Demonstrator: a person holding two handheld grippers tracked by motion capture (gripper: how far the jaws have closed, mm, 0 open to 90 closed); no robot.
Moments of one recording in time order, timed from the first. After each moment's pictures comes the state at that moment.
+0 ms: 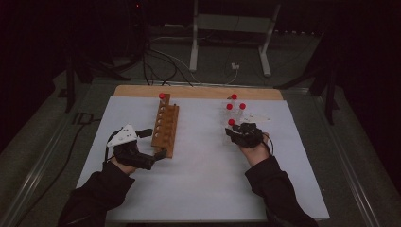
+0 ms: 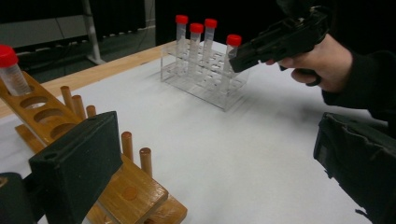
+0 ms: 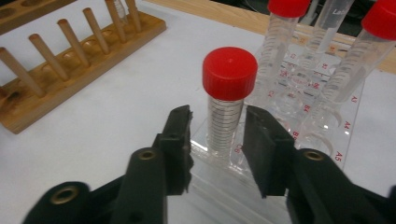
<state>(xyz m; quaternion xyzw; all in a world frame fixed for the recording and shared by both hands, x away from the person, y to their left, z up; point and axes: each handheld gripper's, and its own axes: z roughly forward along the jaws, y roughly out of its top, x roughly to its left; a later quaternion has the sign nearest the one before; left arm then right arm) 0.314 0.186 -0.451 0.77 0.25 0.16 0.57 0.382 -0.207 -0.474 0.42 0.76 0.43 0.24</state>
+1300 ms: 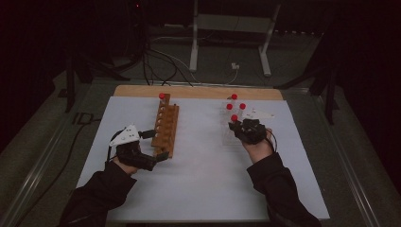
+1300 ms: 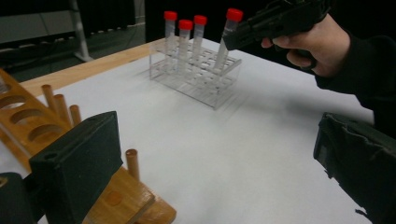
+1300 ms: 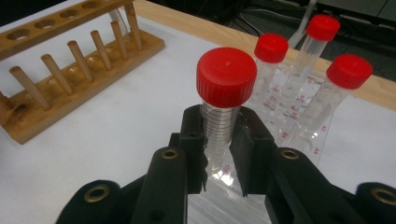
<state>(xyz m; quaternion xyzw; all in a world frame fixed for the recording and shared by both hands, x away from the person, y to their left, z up) 0.315 0.180 -0.451 0.77 0.24 0.14 0.57 0.375 -0.209 -0.446 0.40 0.76 0.43 0.26</state>
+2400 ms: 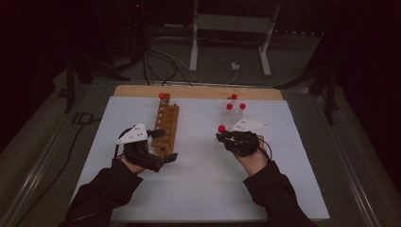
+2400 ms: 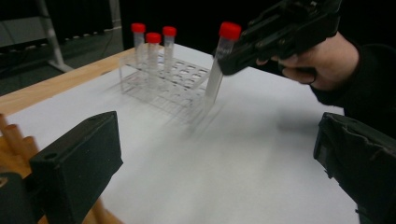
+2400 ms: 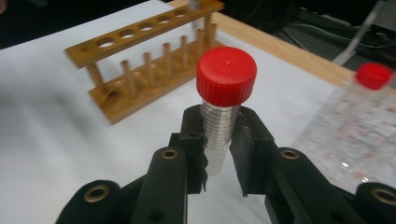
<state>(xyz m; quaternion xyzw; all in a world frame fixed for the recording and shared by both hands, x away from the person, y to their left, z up) 0.312 0.156 -0.437 0.78 0.20 0.12 0.58 0.330 -0.175 -0.437 0.32 0.80 0.45 0.22</state>
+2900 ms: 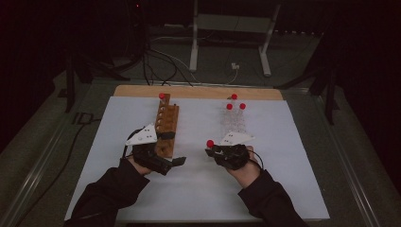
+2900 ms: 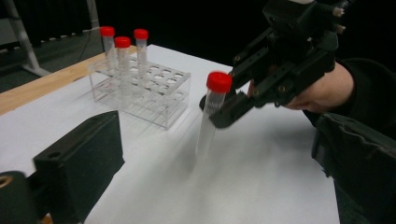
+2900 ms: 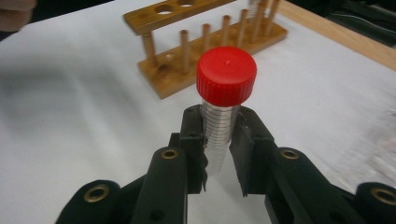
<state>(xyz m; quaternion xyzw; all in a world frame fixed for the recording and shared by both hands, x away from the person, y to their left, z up) 0.308 0.133 -0.434 0.79 0.16 0.09 0.58 0.306 -0.151 -0.455 0.27 0.83 0.44 0.18</state>
